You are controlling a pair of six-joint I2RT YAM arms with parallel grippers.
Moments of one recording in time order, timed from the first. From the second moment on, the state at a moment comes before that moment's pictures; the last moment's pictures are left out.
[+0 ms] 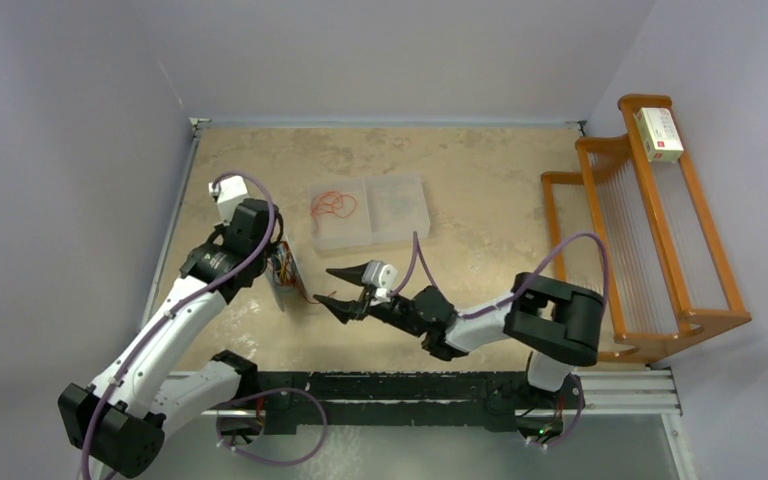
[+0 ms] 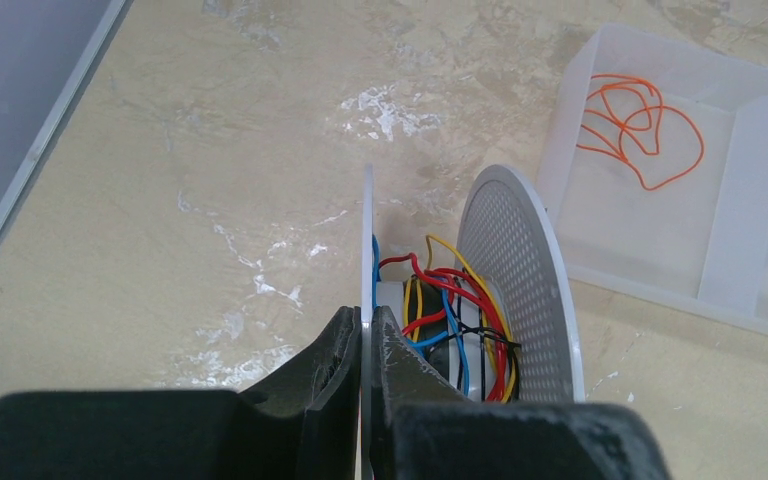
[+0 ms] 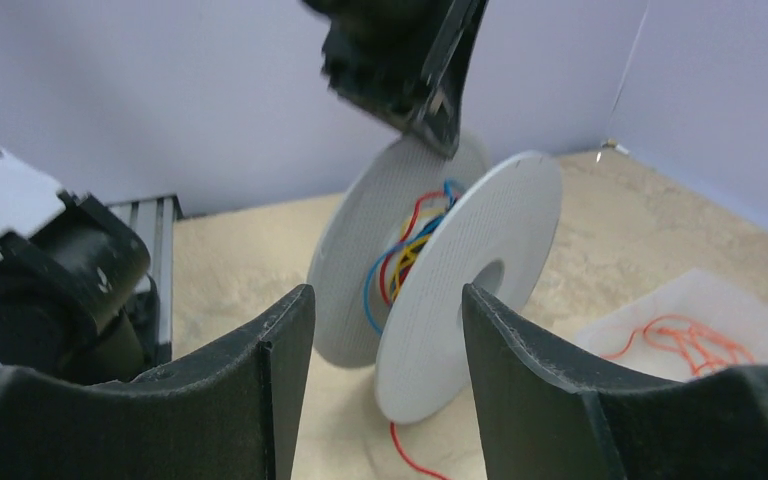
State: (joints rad) left arm -0.43 0.98 0.93 -0.75 -0.65 -0.61; right arm 1.22 1.73 0.57 1.42 0.04 -0.02
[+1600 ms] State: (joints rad) left arm -0.43 0.93 0.83 -0.71 -0.73 -0.90; right arm 0.90 1.63 1.11 0.24 0.15 0.02
